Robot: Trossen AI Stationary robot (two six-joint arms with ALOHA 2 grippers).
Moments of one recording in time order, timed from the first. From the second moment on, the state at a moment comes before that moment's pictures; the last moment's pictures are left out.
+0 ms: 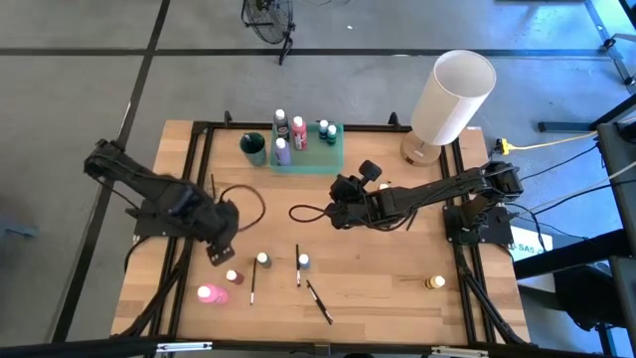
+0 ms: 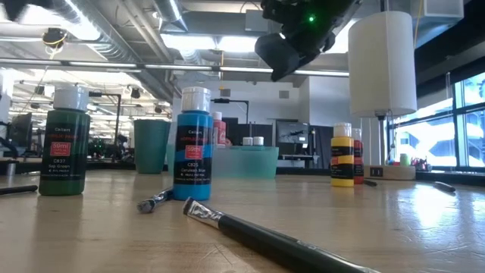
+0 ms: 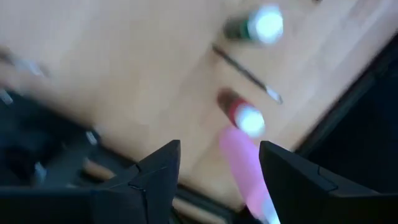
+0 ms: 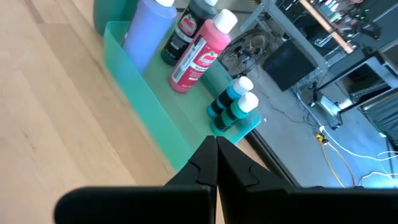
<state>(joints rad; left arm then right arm) -0.49 1.21 1.26 -1.42 0.07 -1.17 0.20 1.74 1.30 -0.58 1.01 0.35</state>
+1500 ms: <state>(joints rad) -0.97 1.33 1.26 -1.22 -0.03 -2.07 0.03 1.74 1.30 -0.22 0.55 -0.06</state>
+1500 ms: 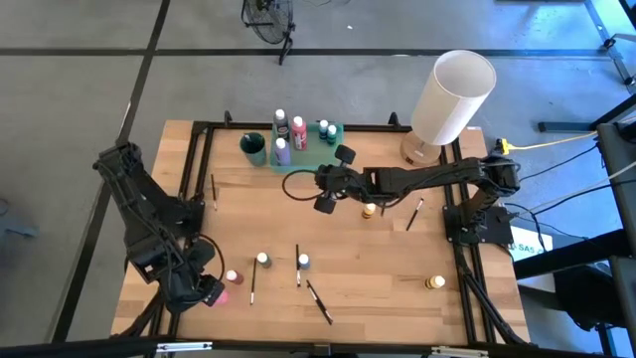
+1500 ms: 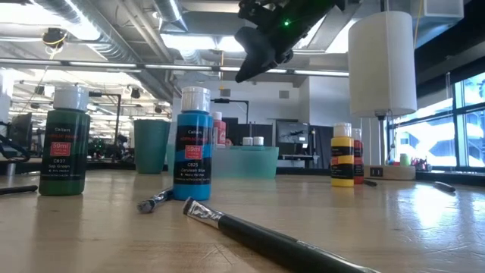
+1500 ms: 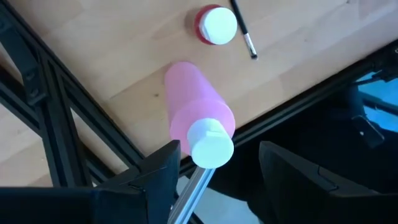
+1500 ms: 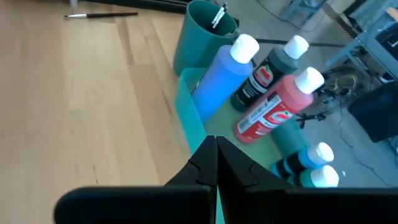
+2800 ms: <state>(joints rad) -0.98 1.39 1.26 -1.21 0.02 -2.04 -0.04 1.74 1.30 -0.16 0.41 -0.08</state>
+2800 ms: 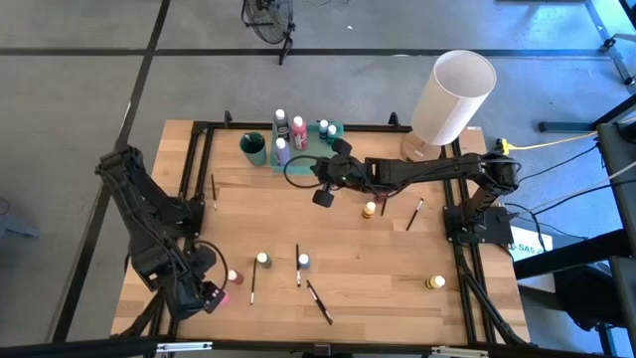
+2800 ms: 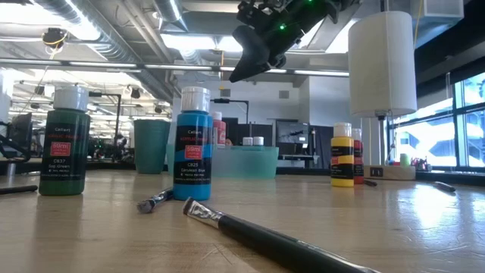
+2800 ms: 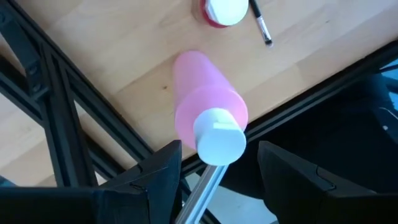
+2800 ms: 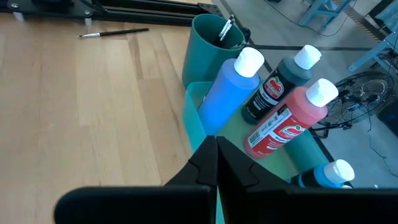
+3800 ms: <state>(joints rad) -0.96 1.48 1.26 -1.23 0.08 -2.02 -0.04 1.74 1.30 -0.16 0.41 -0.08</state>
